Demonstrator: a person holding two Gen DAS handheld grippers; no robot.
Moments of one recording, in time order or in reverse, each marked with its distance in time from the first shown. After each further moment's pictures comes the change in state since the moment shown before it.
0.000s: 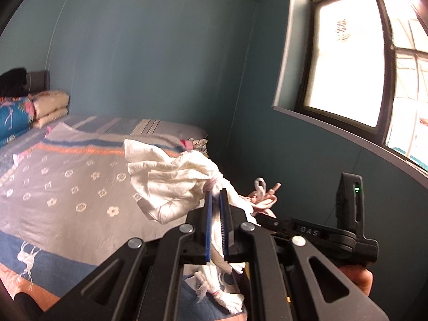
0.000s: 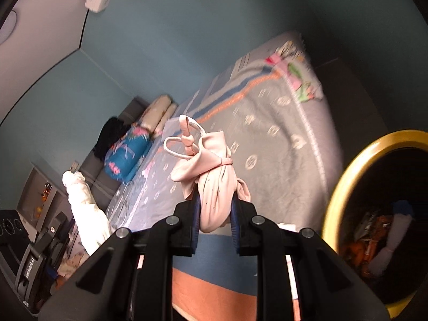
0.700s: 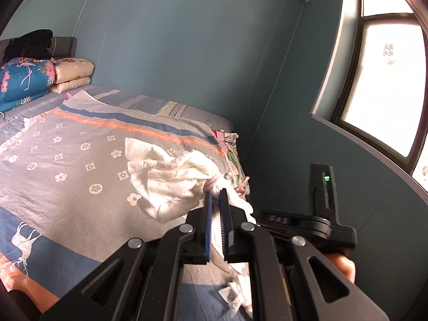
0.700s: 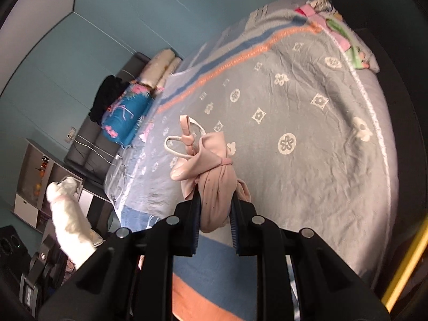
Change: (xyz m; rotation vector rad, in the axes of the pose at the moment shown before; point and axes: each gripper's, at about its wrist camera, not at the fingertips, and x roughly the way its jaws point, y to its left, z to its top) left arm 0.046 0.106 -0.002 -0.186 0.054 0.071; right arm 0.189 0.043 0.018 -0.036 0.307 0.073
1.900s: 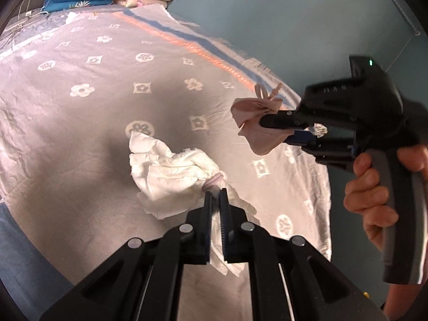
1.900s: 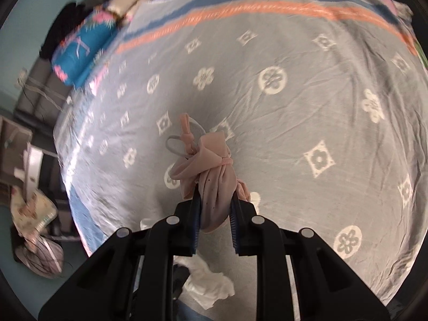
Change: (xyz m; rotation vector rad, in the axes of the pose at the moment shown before) left arm 0.205 0.207 -0.031 -0.415 0.203 0.201; right arm 0.302 0.063 0.138 -0.110 0.394 -0.235
